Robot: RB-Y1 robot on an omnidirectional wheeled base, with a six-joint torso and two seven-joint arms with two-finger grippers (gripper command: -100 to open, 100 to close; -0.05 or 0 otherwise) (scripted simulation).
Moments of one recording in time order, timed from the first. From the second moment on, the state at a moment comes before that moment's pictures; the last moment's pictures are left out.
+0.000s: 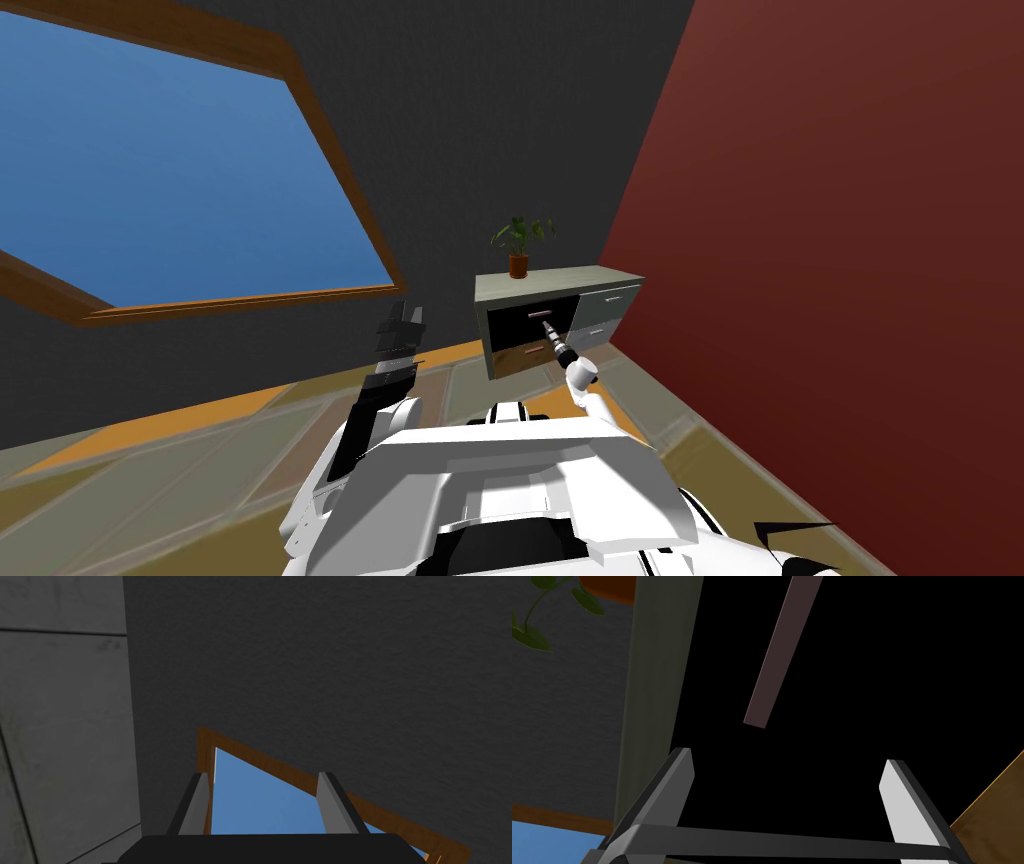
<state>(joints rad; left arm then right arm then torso) 0.46 0.02 0.06 -2.24 0.01 -0.43 0.13 -0.06 -0.08 -0.16 -1.29 -1.93 0.35 -0.92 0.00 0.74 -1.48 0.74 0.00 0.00</state>
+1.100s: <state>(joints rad) 0.46 0.02 0.06 -2.24 0.01 -0.43 0.13 0.03 -0.16 -0.20 -1.30 -2.06 0.51 -0.89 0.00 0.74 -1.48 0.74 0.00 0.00</state>
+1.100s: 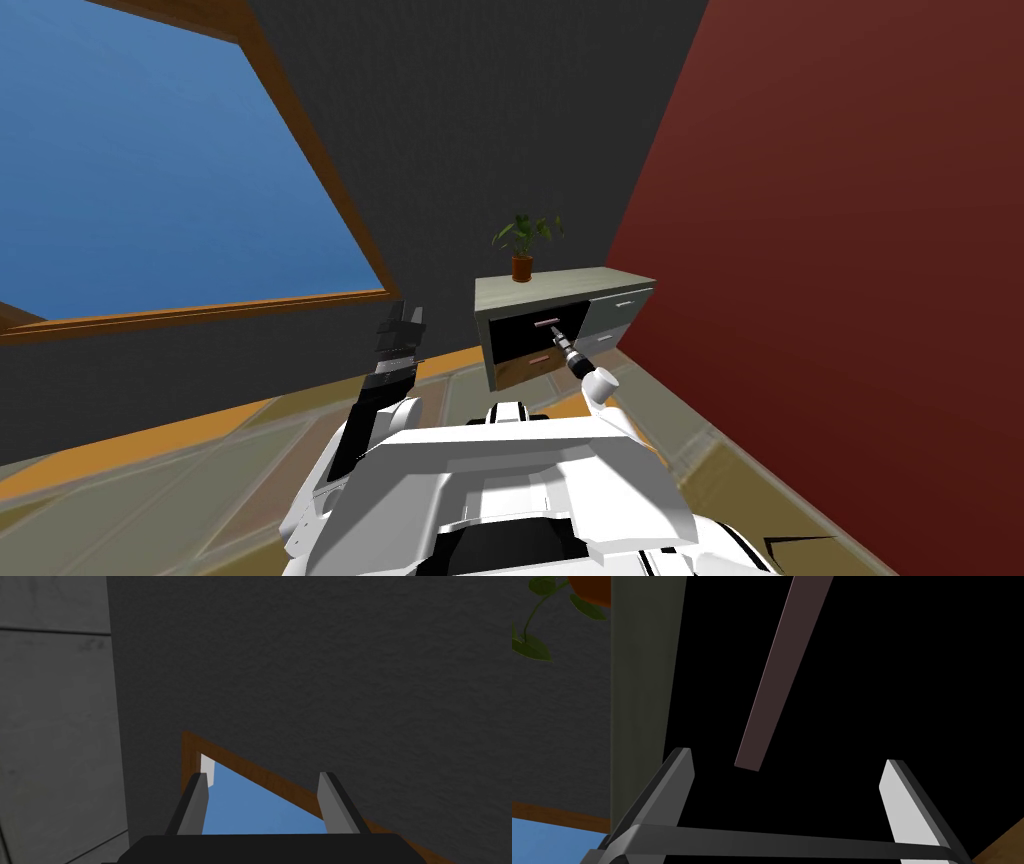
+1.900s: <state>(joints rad) 0.46 0.02 0.06 -2.24 0.01 -0.43 0.13 0.10 -0.08 -0.24 -1.31 -2.18 0.65 -0.86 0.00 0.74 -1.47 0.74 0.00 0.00</state>
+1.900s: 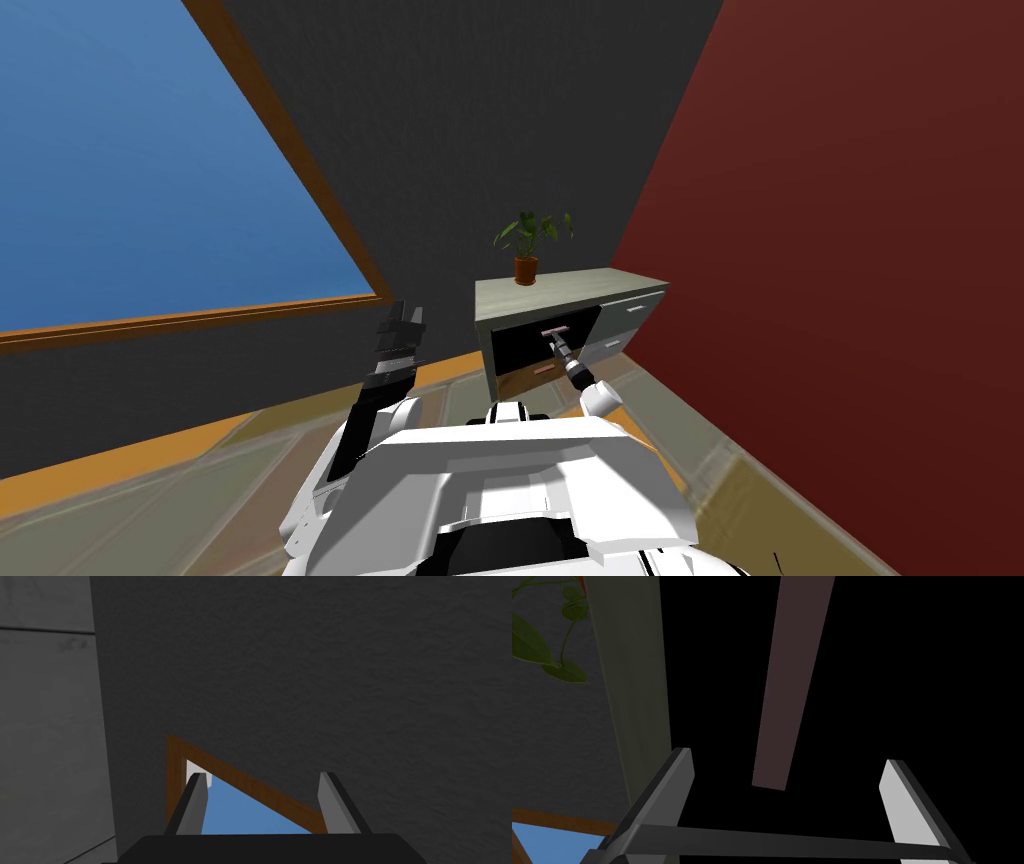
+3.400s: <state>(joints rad) 0.45 0.02 0.06 -2.24 0.01 -0.43 0.13 0.14 -0.01 -0.22 -1.36 -2.19 0.65 -0.90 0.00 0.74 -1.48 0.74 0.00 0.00</state>
